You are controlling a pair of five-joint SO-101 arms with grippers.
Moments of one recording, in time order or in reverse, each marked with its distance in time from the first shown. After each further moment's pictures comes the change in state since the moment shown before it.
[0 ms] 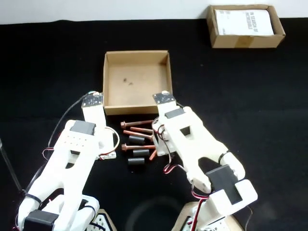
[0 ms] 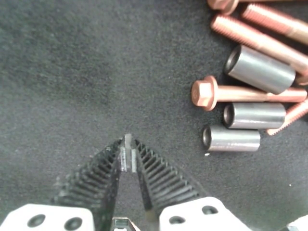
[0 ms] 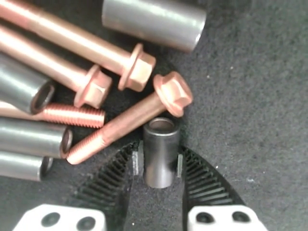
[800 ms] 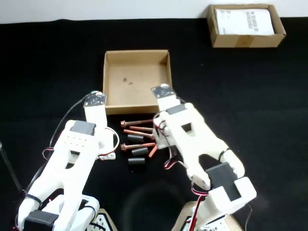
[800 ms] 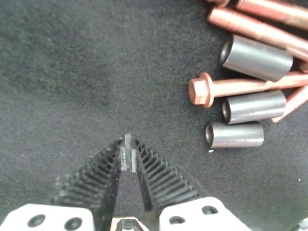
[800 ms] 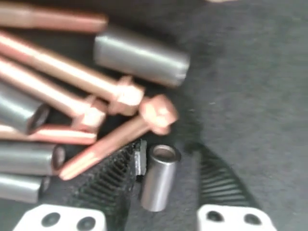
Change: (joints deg) left arm 0.0 0.0 0.0 0.0 -3.2; right arm 0.9 0.1 -2.7 -1.9 3.2
